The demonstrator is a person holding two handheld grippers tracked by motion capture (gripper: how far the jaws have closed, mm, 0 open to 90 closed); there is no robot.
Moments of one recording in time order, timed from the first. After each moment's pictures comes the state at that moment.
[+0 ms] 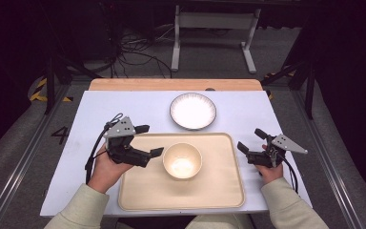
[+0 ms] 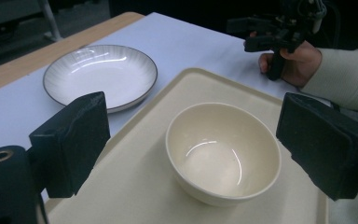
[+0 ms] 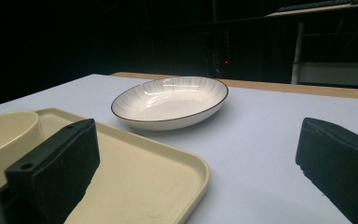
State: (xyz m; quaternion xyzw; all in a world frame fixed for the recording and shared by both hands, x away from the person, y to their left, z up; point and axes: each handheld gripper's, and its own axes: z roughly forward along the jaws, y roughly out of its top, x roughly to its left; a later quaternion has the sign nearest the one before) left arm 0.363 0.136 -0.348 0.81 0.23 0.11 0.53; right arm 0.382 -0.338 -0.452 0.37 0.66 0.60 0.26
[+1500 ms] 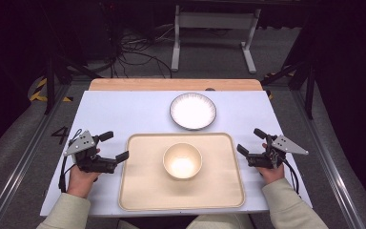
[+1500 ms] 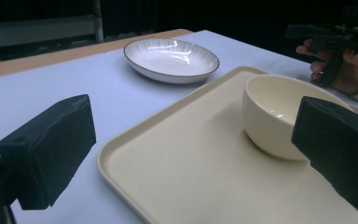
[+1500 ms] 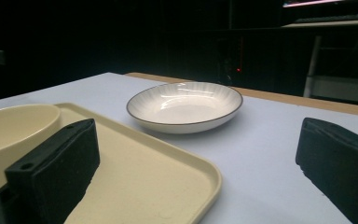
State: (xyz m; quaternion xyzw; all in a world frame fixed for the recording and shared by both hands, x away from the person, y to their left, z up) left arm 0.364 0.230 -0.427 0.74 0.30 0.15 0.59; right arm 0.378 -0.336 -0.448 0.32 0.67 0.61 0.26
